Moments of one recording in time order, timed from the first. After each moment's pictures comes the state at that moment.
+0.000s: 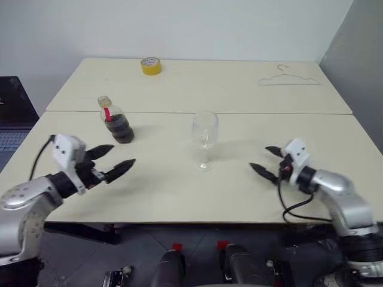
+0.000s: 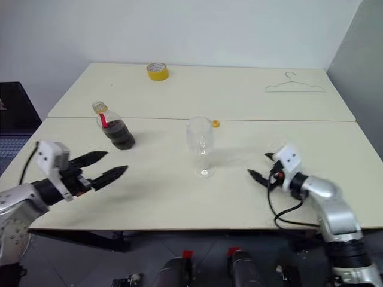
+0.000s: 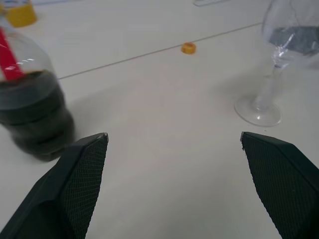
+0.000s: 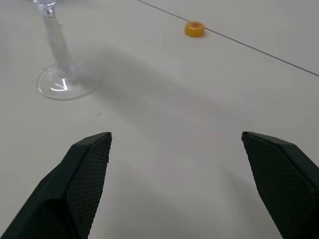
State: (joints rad) left arm -0.03 0.77 0.52 -0.25 -0.59 0.60 -0.84; right arm -0.26 -0.67 -0.08 -0.15 0.36 0.49 0.76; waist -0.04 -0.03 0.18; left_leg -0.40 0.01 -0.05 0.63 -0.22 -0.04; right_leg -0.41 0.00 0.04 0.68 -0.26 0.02
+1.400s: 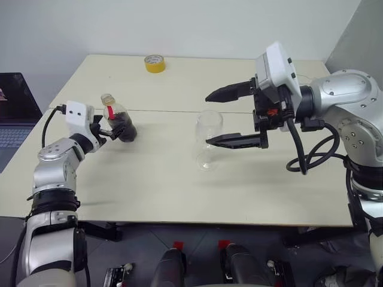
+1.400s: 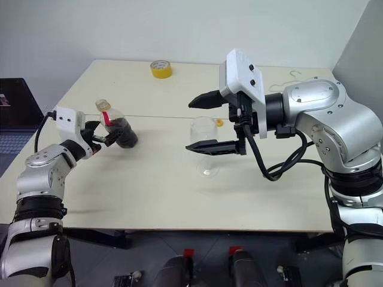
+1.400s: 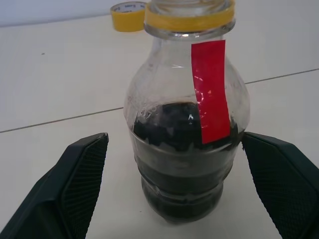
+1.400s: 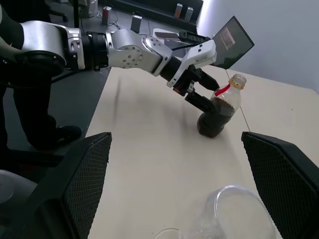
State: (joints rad) left arm -0.66 0.67 0.24 0.61 -0.26 0.24 -0.63; right arm -1.01 -0.70 0.15 -0.36 0.62 0.82 1.07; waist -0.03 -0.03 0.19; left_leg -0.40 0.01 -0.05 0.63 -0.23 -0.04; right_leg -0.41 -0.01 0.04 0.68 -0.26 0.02
